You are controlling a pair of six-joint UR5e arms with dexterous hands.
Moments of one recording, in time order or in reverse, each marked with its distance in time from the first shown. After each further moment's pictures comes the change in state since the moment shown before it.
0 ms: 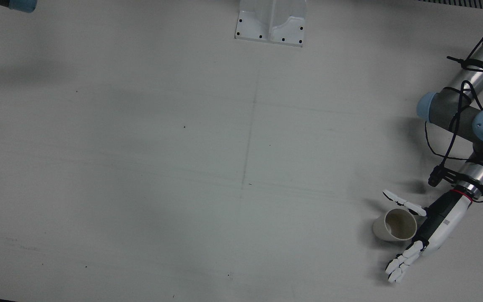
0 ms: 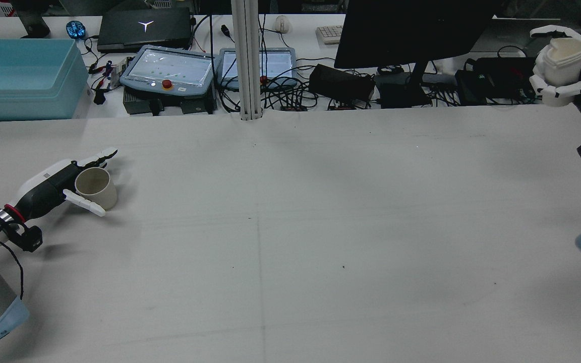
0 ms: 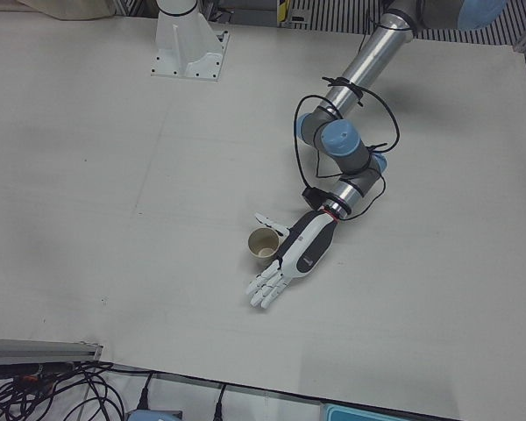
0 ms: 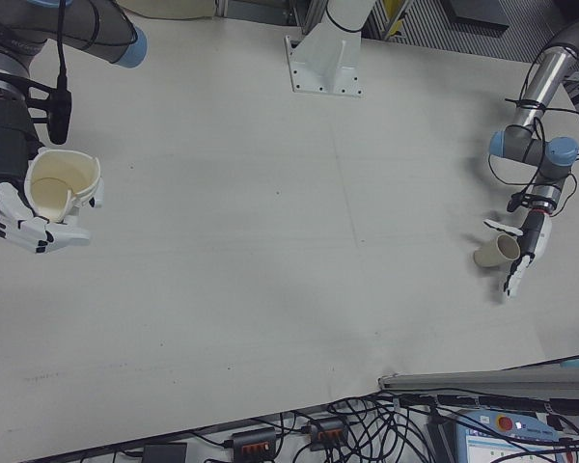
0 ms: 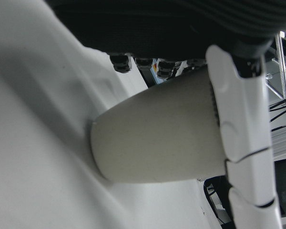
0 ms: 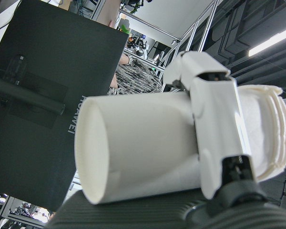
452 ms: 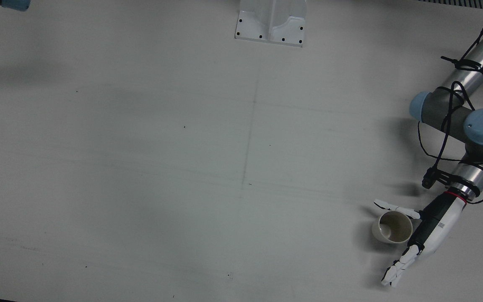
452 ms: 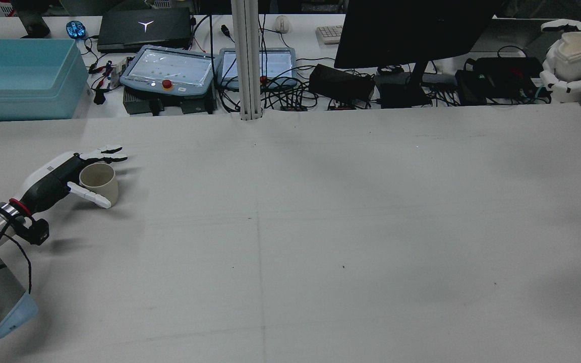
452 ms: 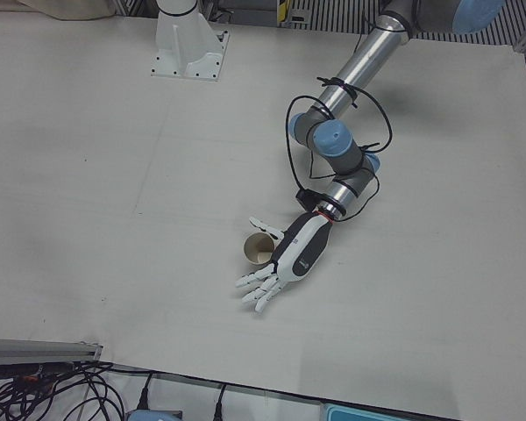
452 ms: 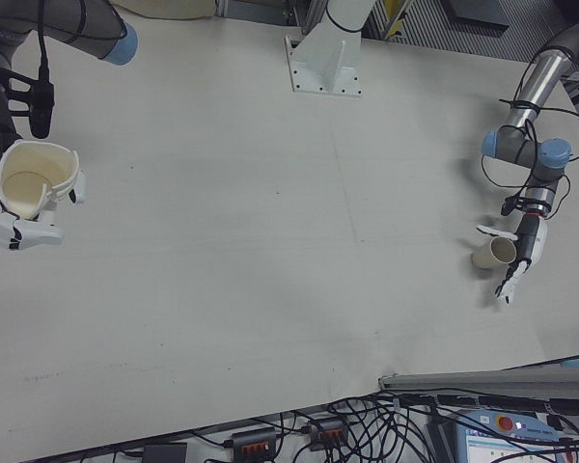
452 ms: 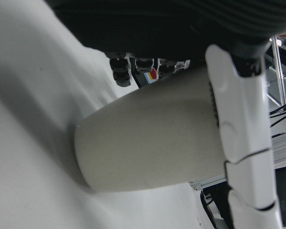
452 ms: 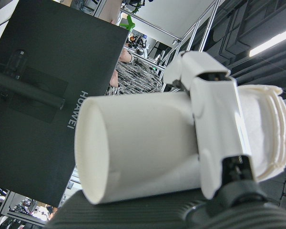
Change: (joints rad) left arm 0.003 -0.028 -0.001 0.032 -0.048 -0.001; right arm 0.040 -0.002 -0.003 0.000 -0.032 0.000
